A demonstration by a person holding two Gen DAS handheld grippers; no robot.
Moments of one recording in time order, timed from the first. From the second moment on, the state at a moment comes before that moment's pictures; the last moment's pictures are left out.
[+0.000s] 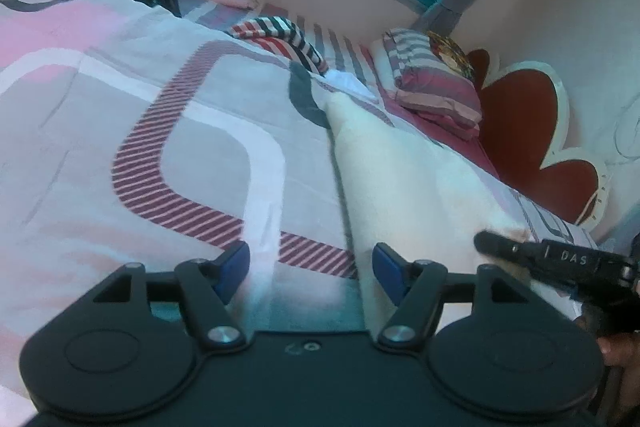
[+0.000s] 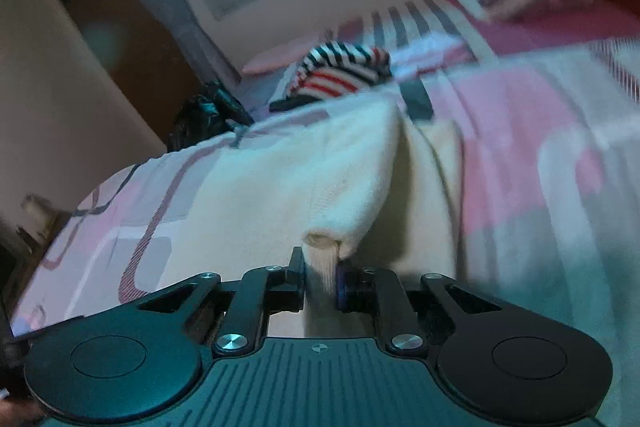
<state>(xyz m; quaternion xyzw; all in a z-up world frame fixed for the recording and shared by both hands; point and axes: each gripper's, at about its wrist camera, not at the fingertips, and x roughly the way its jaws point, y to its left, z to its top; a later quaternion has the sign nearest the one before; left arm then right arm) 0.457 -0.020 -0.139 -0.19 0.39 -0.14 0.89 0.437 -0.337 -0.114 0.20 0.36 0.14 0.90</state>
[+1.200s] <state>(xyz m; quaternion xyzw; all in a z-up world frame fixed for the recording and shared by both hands) 0.468 -0.058 -0.110 -0.09 0.34 -0.20 0.91 0.387 -0.391 -0.095 0.24 0.30 0.03 0.92</state>
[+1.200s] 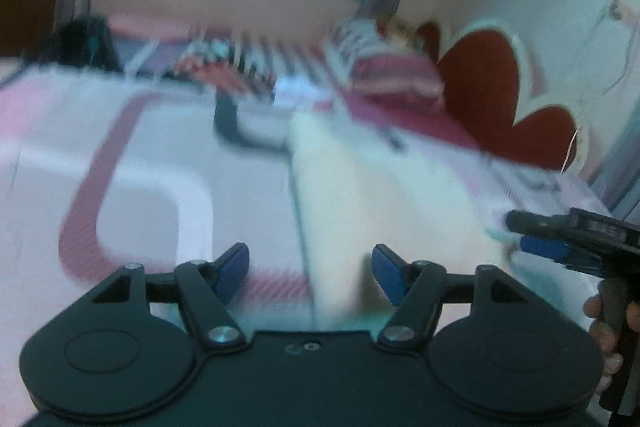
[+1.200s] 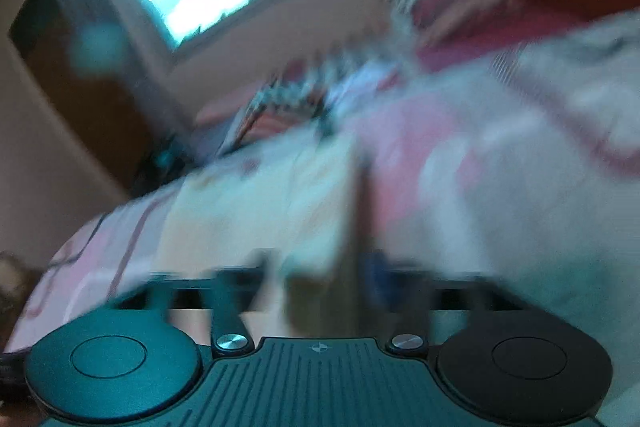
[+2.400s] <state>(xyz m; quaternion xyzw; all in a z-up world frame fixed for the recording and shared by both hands) 0.423 -0.110 -0.105 0.04 0.36 -0.22 0.91 0.374 -0.338 -0.096 0.07 0.35 0.08 0.93</state>
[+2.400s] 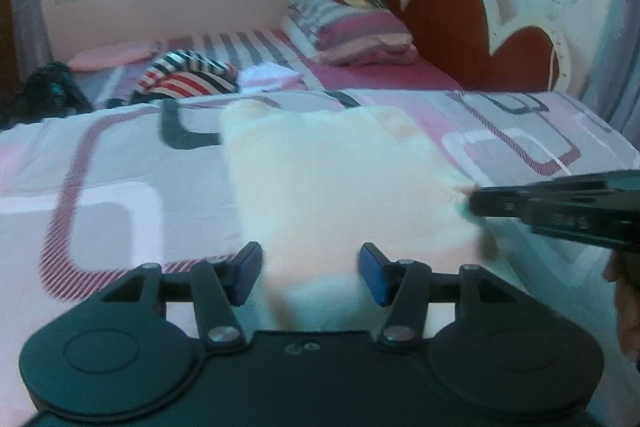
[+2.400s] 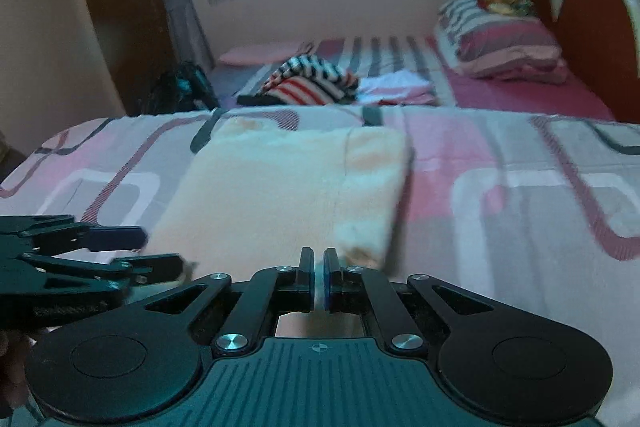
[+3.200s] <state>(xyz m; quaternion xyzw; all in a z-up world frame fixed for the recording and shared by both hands) 0.385 -0.075 -0.121 0.00 0.39 -0.20 0.90 0.304 -0.347 -0.110 0.11 0.38 0.11 0.91</state>
